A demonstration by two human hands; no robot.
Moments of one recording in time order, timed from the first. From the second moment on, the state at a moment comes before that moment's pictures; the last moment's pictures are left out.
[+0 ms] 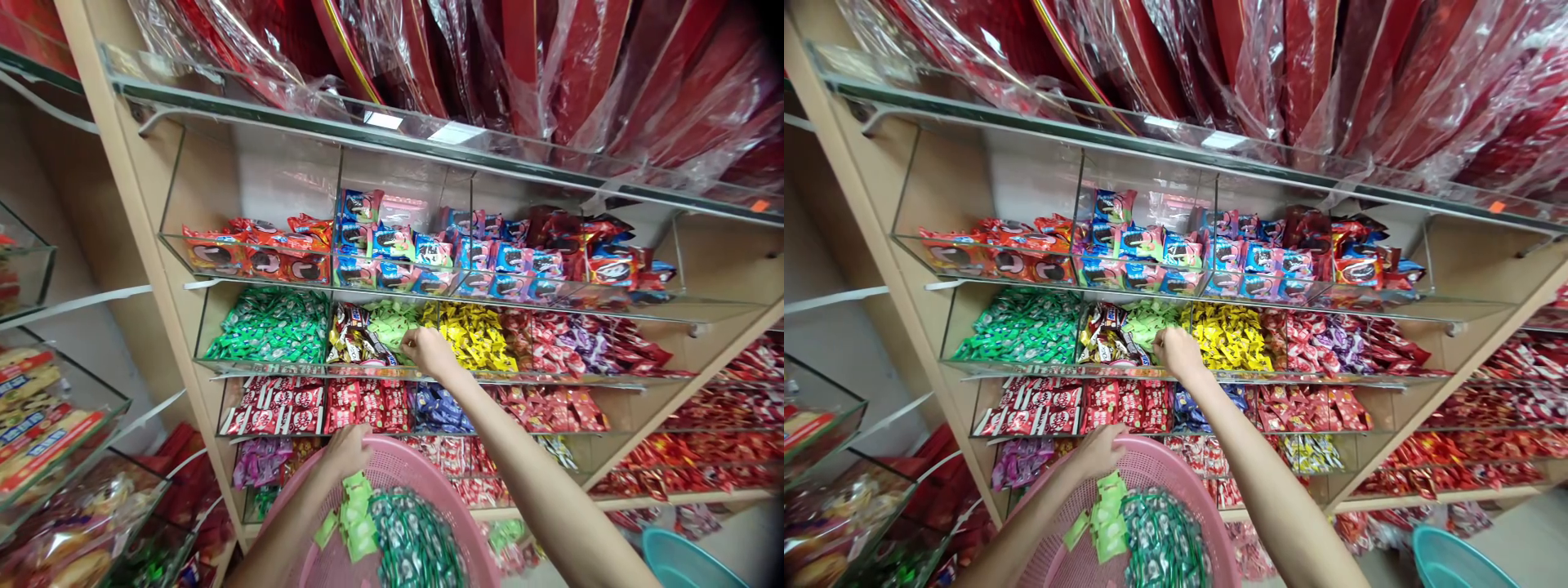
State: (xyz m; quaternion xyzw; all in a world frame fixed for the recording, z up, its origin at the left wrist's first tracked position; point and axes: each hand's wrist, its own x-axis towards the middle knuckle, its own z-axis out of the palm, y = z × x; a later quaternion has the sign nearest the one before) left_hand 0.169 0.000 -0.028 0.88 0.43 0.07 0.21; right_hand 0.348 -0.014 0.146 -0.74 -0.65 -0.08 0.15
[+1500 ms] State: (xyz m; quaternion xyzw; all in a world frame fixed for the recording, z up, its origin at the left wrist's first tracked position) left_hand 0.164 0.006 -0.041 0.84 0.41 0.17 0.30; right_hand 0.272 -0.097 -0.003 -0.68 -0.69 0.22 0.11
